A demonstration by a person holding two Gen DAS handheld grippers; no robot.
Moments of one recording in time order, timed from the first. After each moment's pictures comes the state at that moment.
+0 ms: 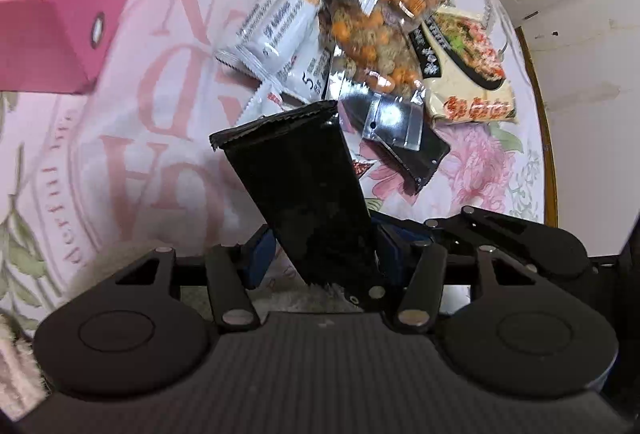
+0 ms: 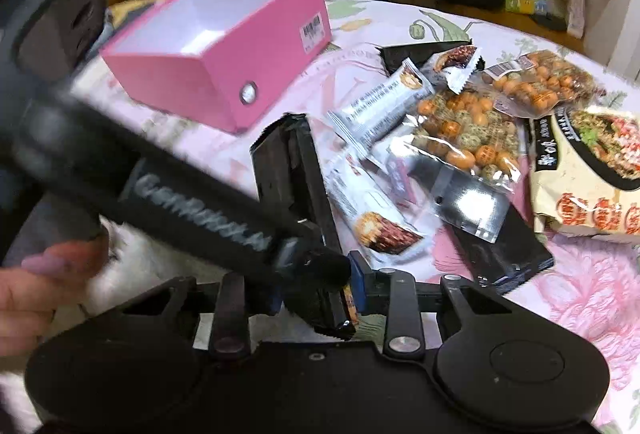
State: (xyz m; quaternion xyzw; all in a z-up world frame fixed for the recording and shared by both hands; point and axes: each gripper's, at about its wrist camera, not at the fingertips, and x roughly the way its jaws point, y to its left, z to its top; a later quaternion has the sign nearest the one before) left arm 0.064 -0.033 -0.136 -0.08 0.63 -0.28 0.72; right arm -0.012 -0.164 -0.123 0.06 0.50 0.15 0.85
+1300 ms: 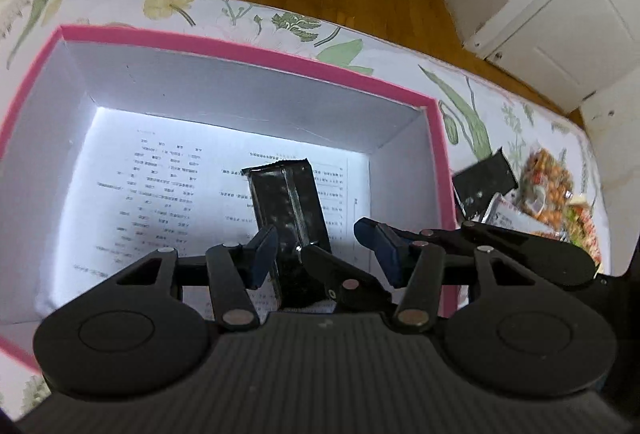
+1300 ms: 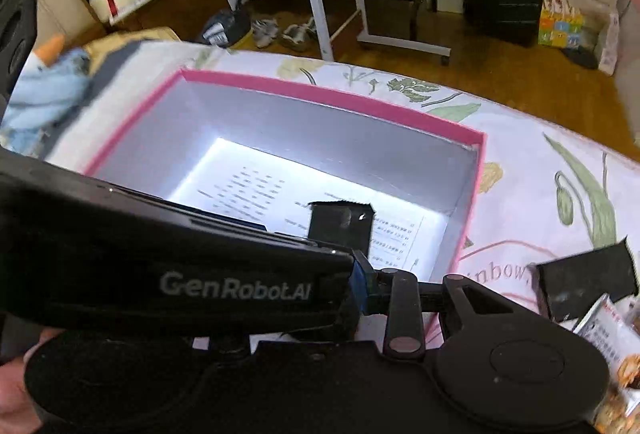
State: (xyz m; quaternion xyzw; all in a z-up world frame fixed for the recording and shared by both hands) left arm 0.287 0.116 -0.111 -0.07 0.57 -0.21 0.79; right arm 0.238 0.000 -0.122 0.03 0.49 0.13 0.86
